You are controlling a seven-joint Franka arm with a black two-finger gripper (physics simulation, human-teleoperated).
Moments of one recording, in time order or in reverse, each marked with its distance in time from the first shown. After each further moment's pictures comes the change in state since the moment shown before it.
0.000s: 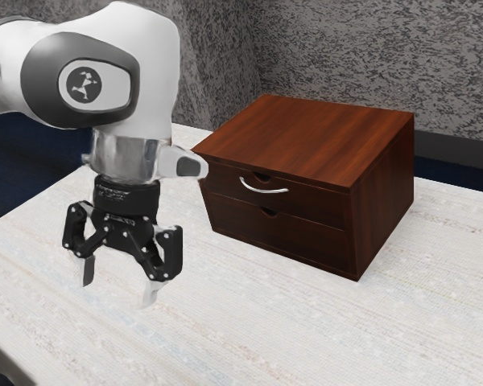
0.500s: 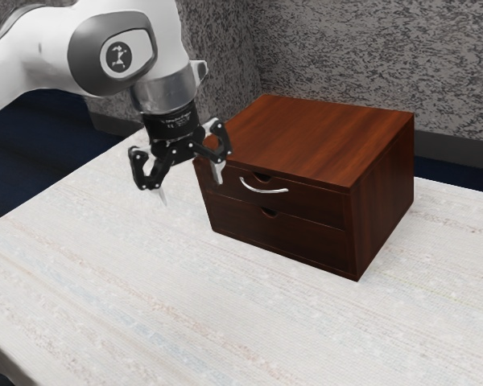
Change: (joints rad) arm 0.026 0.277 0.106 0.303 0.022 0.452 -0.659
